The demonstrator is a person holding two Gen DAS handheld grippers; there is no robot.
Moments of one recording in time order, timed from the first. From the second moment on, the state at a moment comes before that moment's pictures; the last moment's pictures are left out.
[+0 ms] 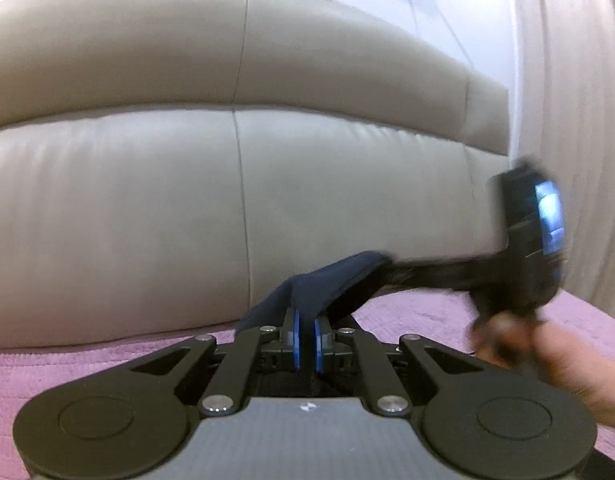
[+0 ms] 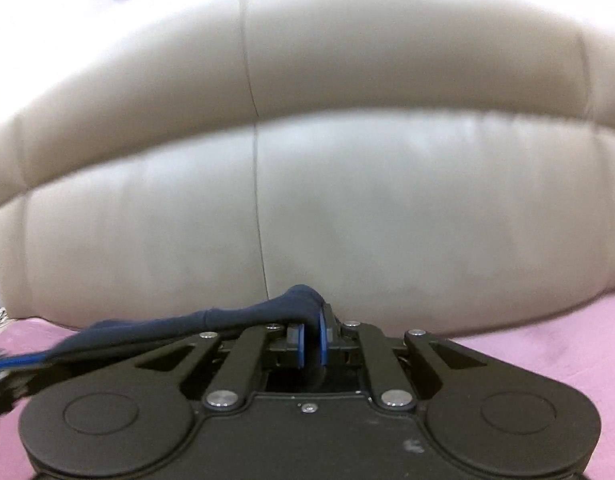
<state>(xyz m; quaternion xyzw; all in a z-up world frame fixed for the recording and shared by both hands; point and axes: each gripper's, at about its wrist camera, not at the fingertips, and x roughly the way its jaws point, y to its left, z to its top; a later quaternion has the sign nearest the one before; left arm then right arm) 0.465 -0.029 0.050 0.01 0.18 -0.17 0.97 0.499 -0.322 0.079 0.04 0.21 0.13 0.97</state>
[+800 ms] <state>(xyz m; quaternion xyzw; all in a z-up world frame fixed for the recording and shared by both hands) 0.330 0.015 -0.062 -0.25 0.38 -0.17 0.88 0.336 -0.403 -0.017 0.19 0.45 0.11 0.87</state>
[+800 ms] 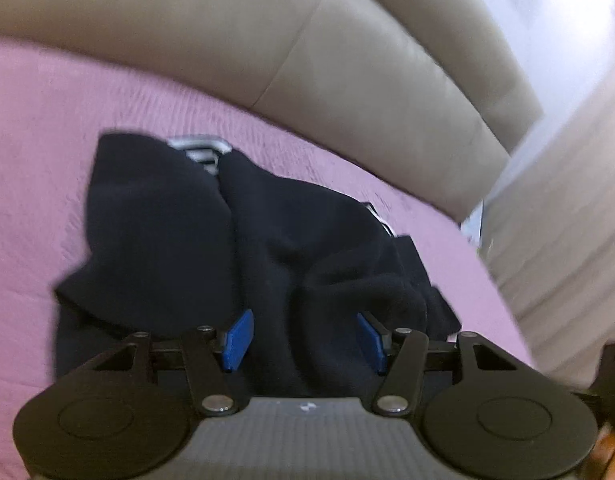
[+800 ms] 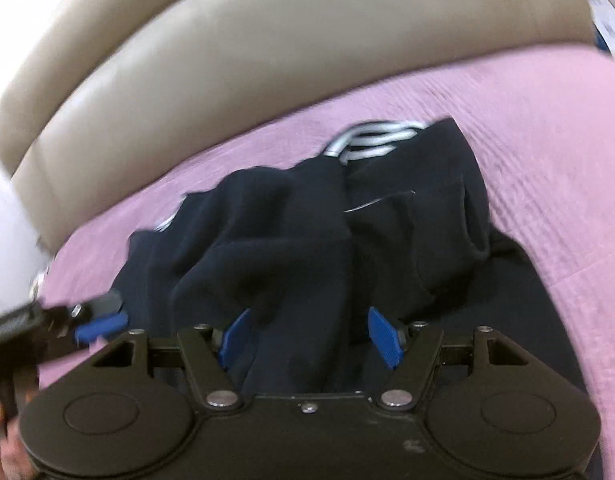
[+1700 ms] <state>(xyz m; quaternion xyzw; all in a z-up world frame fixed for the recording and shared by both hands) 0.256 -0.006 -0.062 -0.04 0.46 -0.15 0.87 0.283 -0.416 0.025 0.13 0.46 0.14 0.87</state>
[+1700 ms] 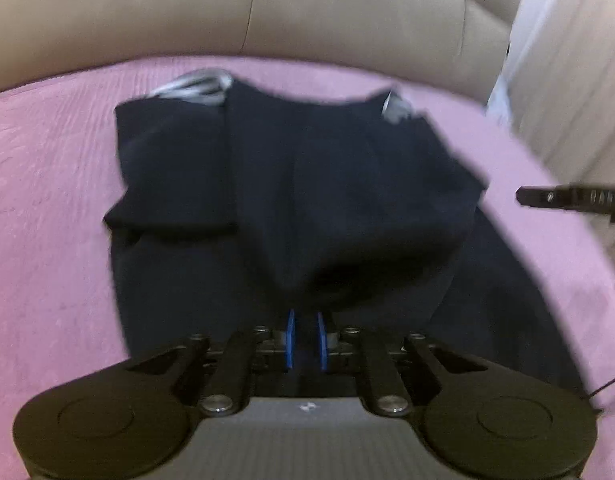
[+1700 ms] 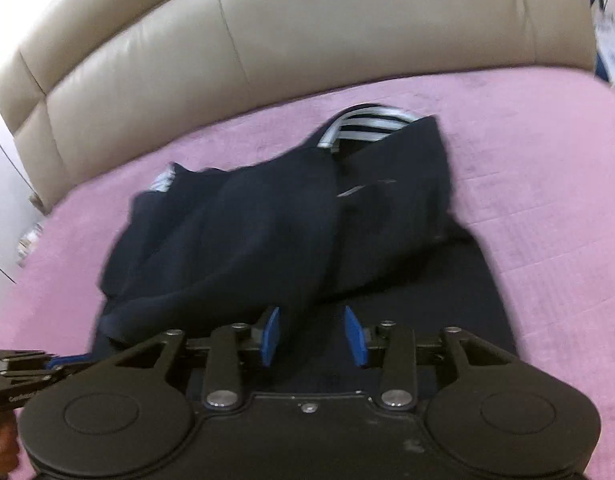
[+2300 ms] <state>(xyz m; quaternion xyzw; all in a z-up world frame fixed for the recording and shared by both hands) 0.316 -0.011 -0.075 -0.21 0.44 -0.19 0.85 0.284 -0.437 0.005 0.34 0.47 0.10 0.81</state>
